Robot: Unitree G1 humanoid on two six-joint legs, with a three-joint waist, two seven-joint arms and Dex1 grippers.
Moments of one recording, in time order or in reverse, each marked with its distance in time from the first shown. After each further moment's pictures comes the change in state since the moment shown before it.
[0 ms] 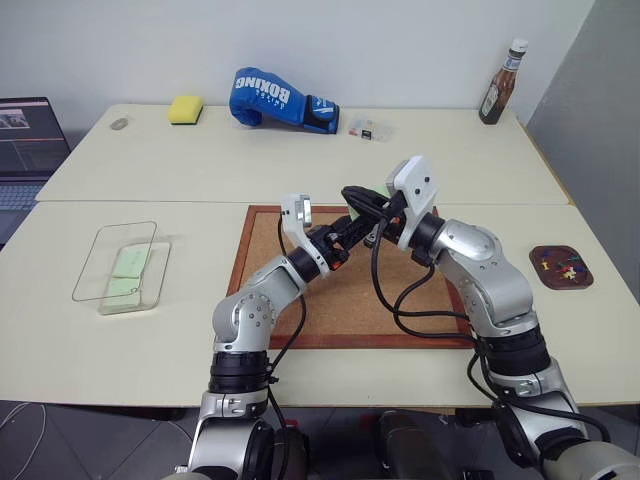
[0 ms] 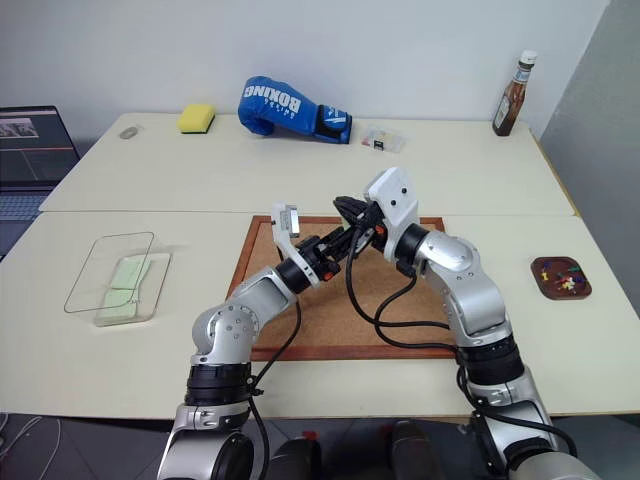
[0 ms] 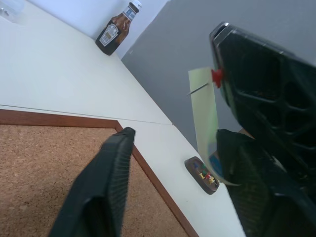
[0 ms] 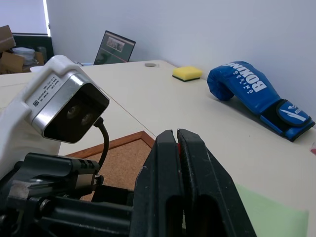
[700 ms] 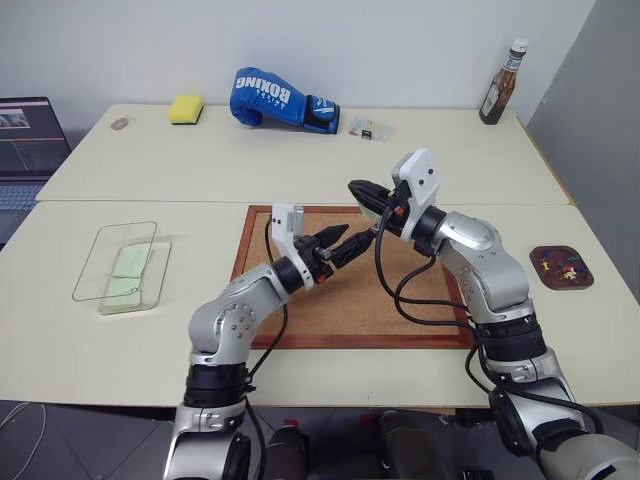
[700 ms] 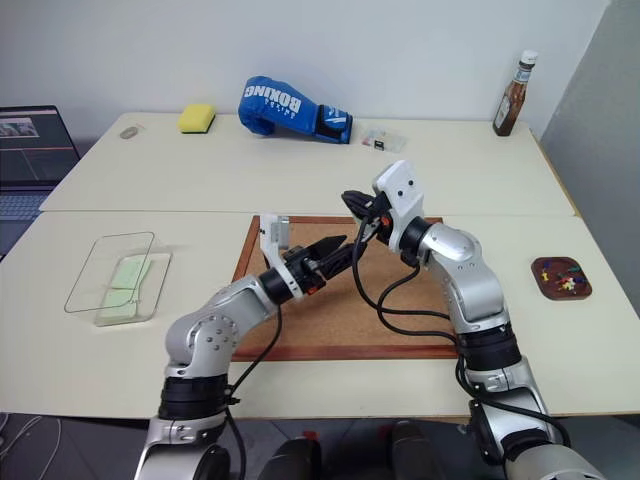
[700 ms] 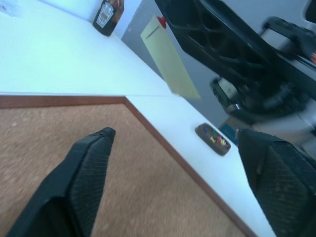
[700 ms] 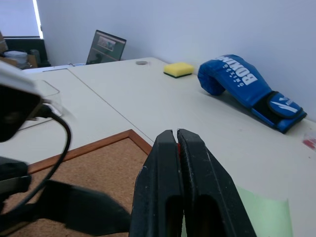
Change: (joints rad) left arm 0.049 0.088 -0.032 -0.079 0.061 0.034 -0.054; right arm -0.041 0.011 -0.024 0.104 -0.002 -0.047 0.022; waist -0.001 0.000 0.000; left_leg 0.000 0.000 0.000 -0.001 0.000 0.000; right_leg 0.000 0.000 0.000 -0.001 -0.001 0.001
